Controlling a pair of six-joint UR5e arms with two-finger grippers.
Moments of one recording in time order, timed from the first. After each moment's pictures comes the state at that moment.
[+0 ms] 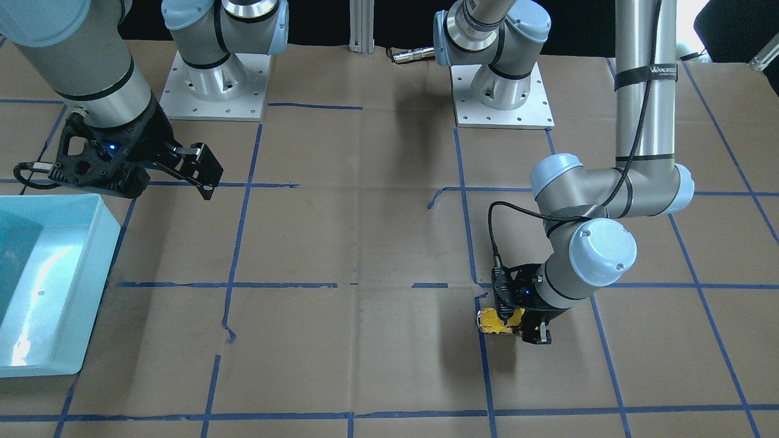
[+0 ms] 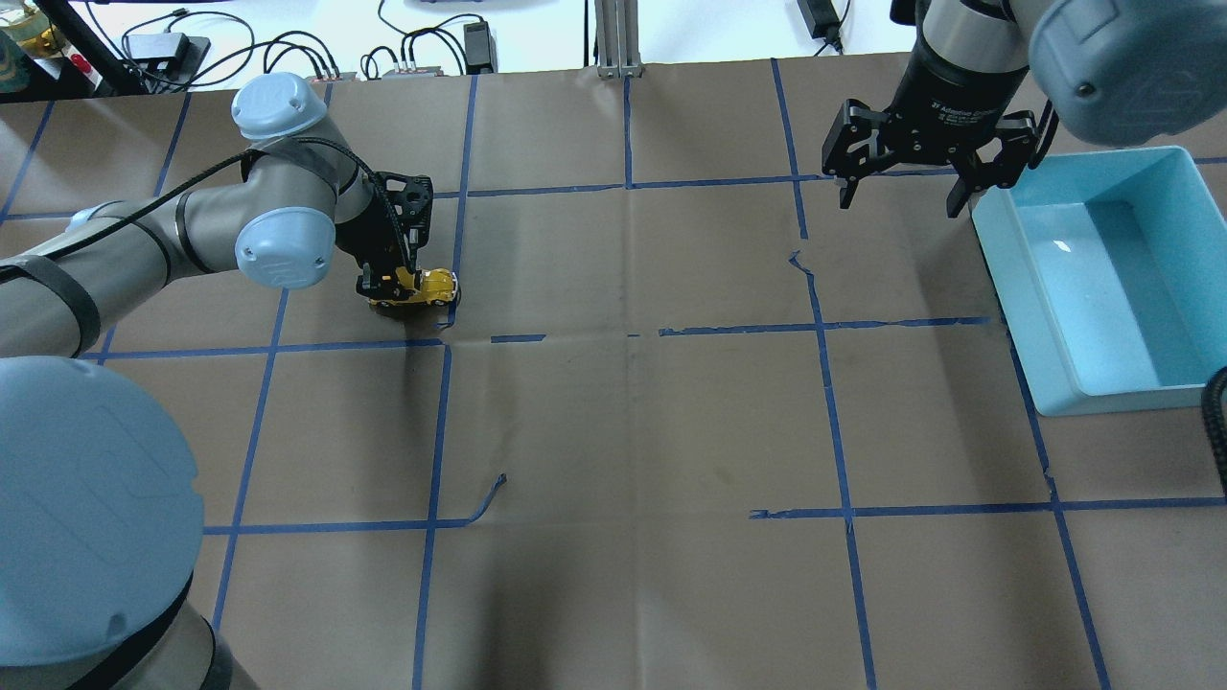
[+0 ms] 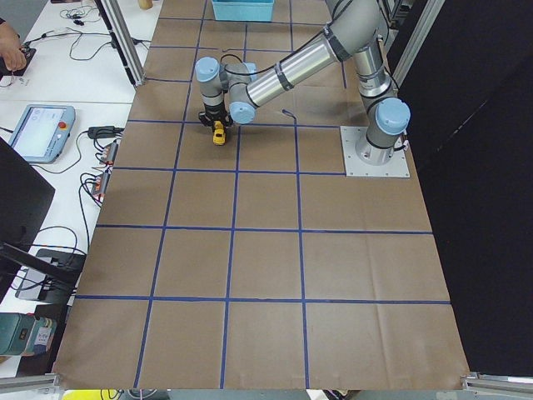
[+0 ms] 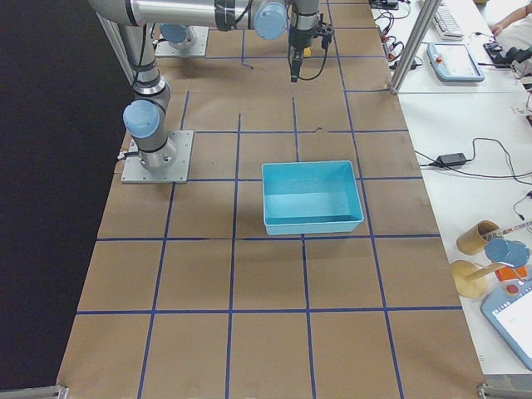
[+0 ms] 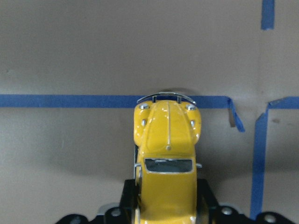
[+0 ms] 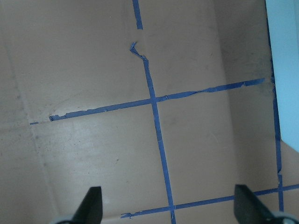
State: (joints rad) left arm -1.46 -2.09 -1.70 -0.94 1.54 1.67; right arm 1.56 -1.47 1.53 -1.60 -1.57 0.16
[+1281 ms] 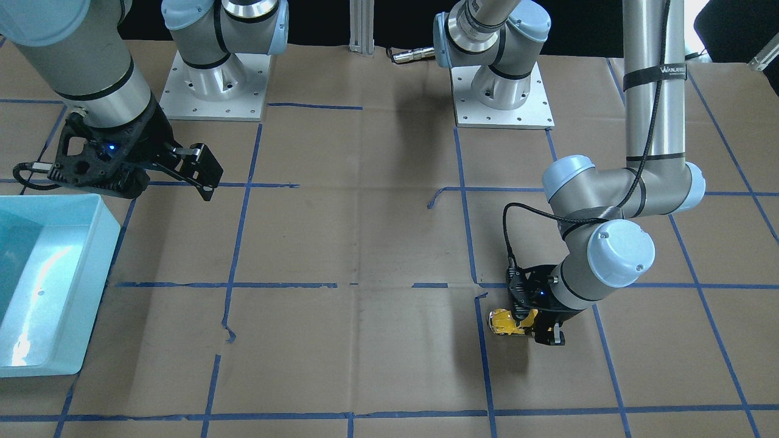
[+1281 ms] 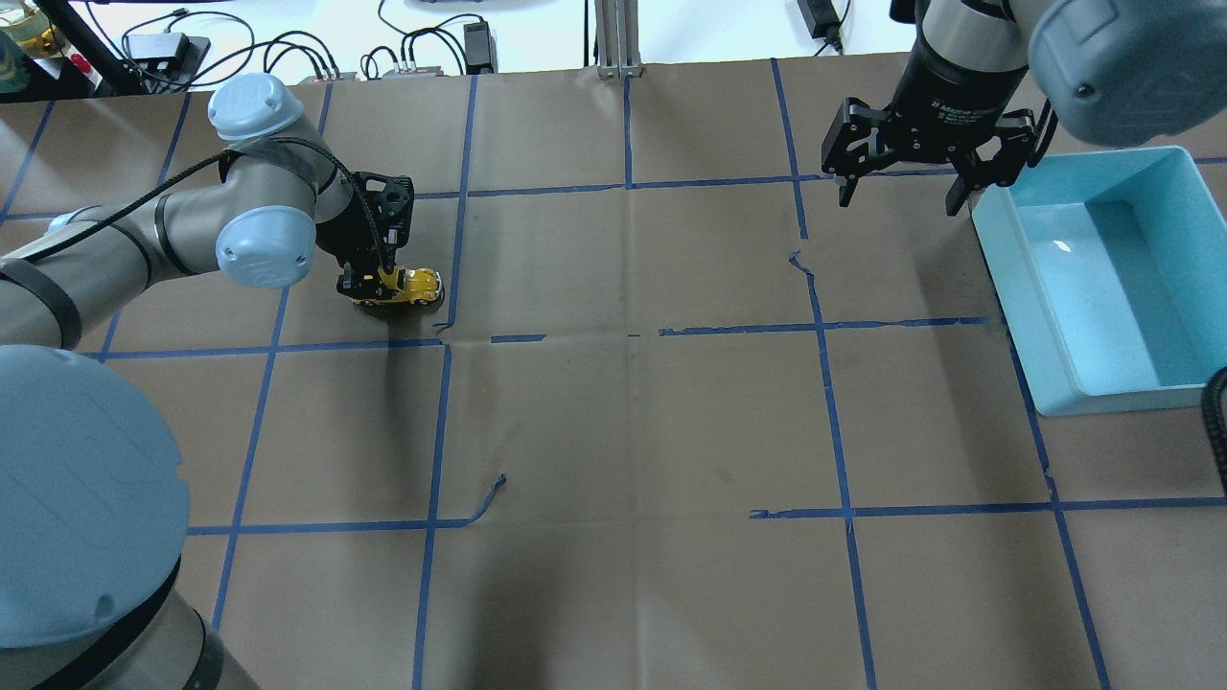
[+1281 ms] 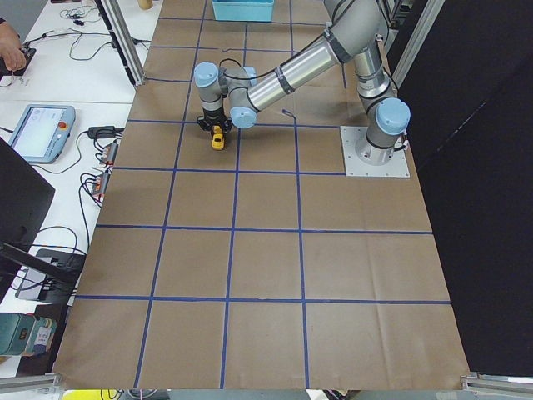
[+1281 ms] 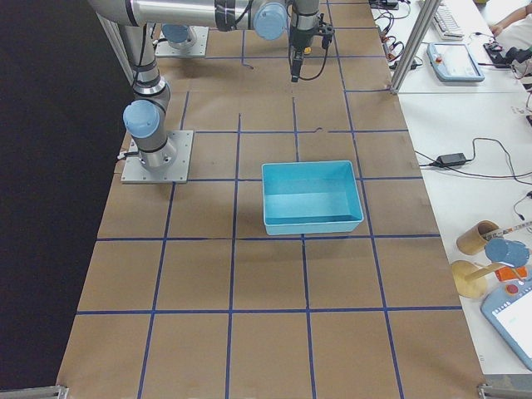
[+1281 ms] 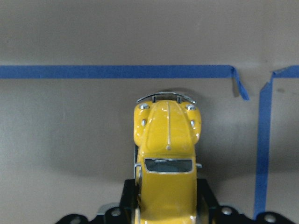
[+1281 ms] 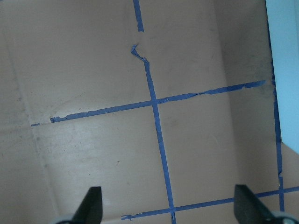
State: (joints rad) left arm -1.42 -2.09 -1.70 -0.94 1.54 1.72; right arm 1.56 -1.47 1.53 -1.61 -1.57 0.16
